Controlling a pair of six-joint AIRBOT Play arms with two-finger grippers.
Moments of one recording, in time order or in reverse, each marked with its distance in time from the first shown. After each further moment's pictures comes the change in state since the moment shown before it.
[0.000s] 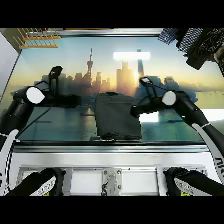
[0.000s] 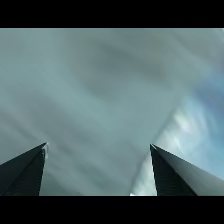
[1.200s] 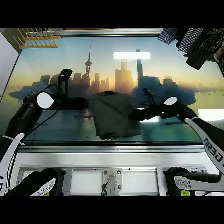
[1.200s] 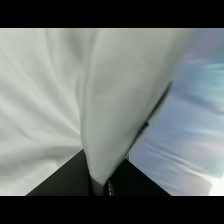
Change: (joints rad) left arm -0.099 0.008 -0.035 -0.005 0.089 -0.010; right arm -0.159 -0.199 -0.104 0.511 0.009 -0.317
